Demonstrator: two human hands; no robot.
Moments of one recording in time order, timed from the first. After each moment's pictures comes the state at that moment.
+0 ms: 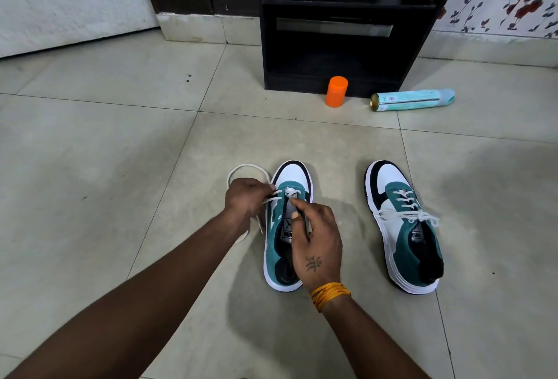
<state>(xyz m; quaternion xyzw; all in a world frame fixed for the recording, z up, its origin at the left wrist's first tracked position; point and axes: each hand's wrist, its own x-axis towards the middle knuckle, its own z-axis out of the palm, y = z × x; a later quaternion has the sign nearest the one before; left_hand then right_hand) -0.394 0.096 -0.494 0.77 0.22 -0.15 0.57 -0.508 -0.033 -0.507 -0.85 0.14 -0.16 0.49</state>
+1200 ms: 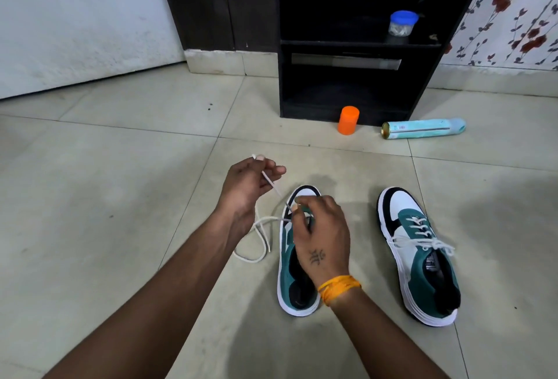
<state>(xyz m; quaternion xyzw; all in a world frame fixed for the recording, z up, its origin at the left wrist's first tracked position) -0.396 0.111 -0.388 0.64 0.12 -0.07 0.75 -0.472 -0.022 -0.452 -0.88 0.07 -0.19 0.43</state>
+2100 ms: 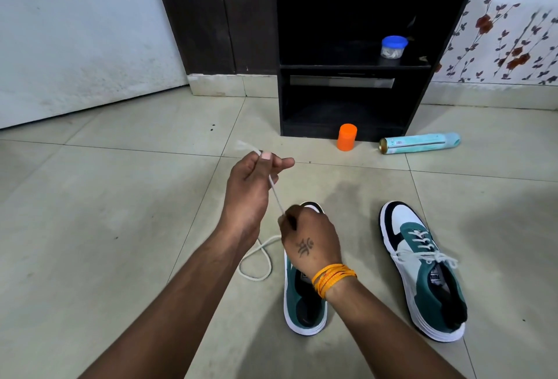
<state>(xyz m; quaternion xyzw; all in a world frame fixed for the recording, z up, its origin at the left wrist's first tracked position) -0.413 0.106 -0.339 0.69 0.00 0.03 0.72 -0.450 -0.003 -0.403 -0.93 0.05 -0.05 0.36</state>
